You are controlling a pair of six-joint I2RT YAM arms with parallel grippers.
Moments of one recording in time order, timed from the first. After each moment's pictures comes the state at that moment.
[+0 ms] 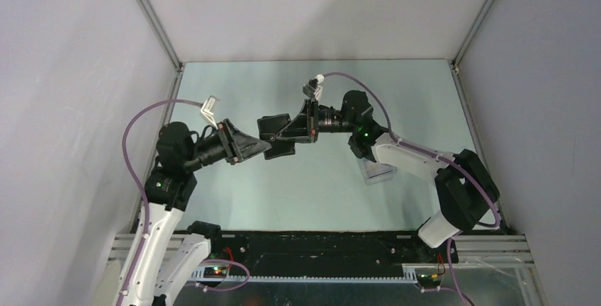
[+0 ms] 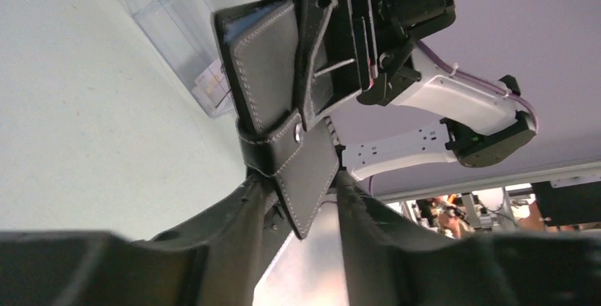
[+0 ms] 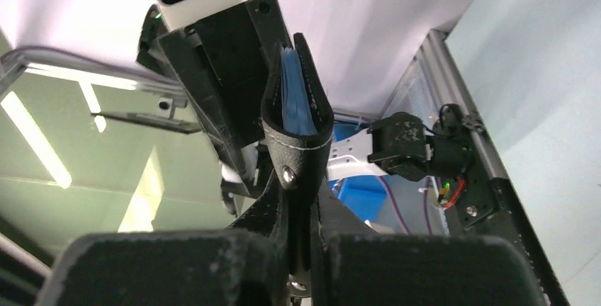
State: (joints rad) left arm -0.19 0.68 0.83 -0.35 0.80 -0.84; right arm 0.72 1.58 1.06 0.65 -0.88 1.39
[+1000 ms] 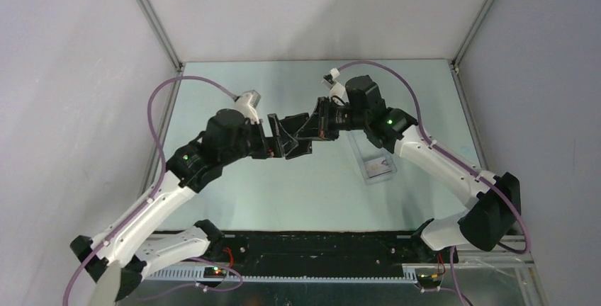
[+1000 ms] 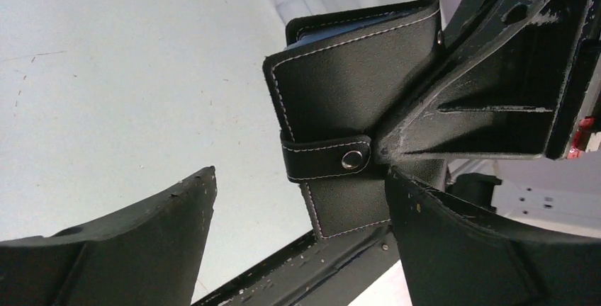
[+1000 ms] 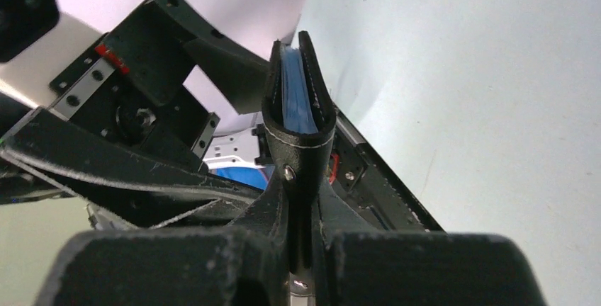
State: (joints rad) left arm -0.68 0.92 1.05 -0.60 0.06 -0.65; right arm 0.71 1.41 1.29 -0.30 -0.58 0.87
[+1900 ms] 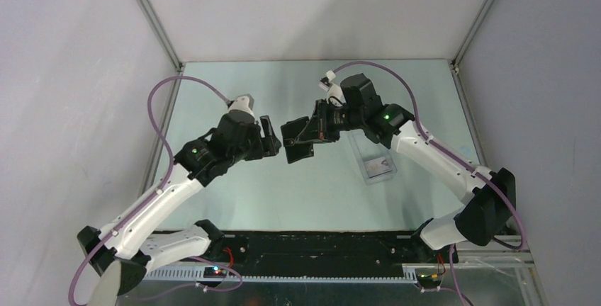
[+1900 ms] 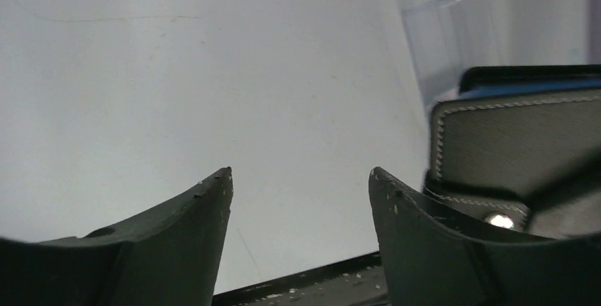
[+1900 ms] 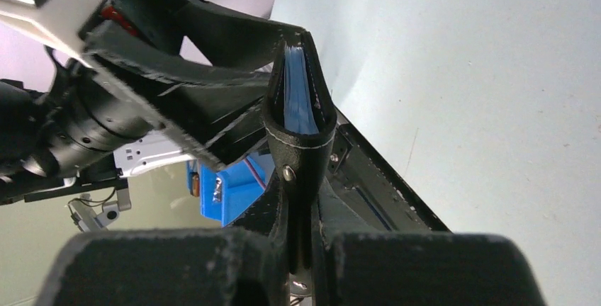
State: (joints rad) left arm -0.70 1.02 1.06 -0.76 -0.28 -0.68; right arm 0.71 1.45 1.35 -0.44 -0.58 0.80
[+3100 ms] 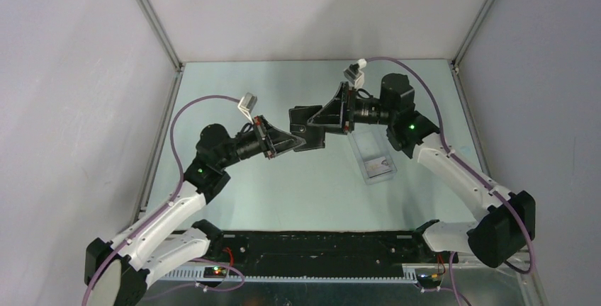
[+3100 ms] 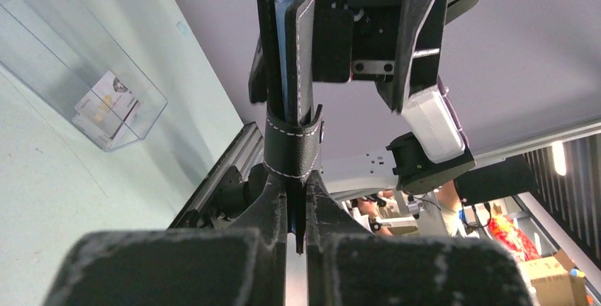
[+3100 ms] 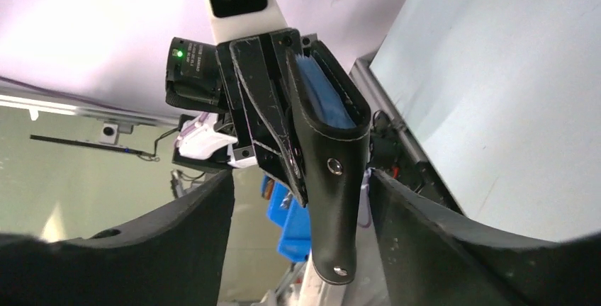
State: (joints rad) left arm -0.56 0.89 0.65 0.31 0.59 -1.17; right arm 0.55 1.29 1.13 0.02 -0.85 1.05
